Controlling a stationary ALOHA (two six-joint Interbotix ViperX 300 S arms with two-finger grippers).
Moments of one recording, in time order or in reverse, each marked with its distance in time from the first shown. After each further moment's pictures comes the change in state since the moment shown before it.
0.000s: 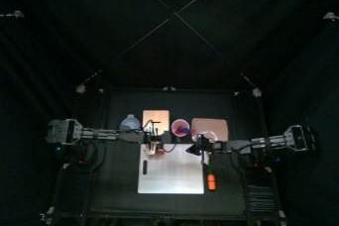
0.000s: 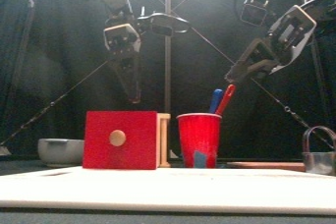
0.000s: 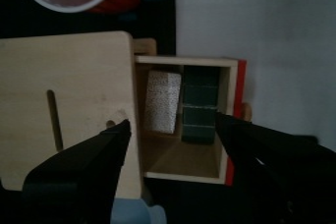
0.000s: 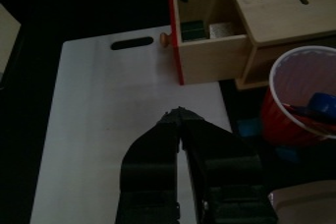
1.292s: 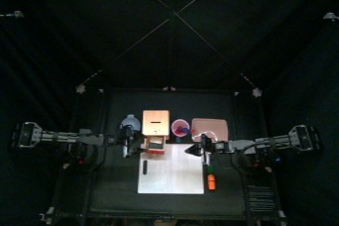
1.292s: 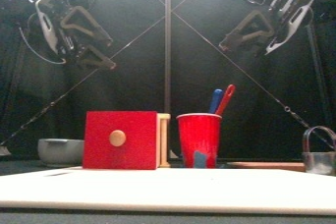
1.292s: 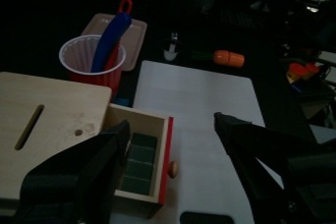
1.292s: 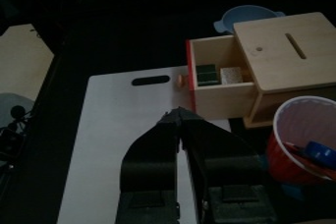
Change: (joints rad) left arm 0.057 -0.471 0.681 0.021 -1.006 -0.247; right arm 0.034 -0.074 -0.038 -0.009 -0.012 -0.003
